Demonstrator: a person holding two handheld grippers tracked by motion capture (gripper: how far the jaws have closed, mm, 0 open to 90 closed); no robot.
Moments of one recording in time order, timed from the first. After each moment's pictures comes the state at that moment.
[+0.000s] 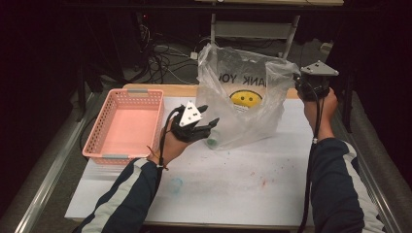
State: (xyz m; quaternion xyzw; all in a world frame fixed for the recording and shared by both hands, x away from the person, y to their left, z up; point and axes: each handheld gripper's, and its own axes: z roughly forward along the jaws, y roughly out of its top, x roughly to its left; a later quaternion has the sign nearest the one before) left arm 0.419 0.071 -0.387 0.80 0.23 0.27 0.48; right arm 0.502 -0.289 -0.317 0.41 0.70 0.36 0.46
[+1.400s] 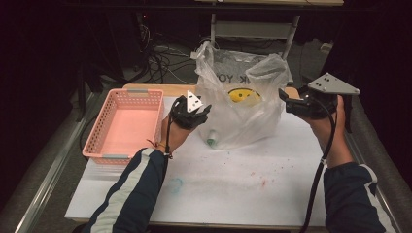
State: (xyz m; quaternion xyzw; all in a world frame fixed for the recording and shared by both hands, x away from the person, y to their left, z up) left arm 0.453 0.083 -0.387 0.78 0.30 0.32 0.44; right arm 0.418 -0.274 -0.294 0.32 0.71 0.47 0.42
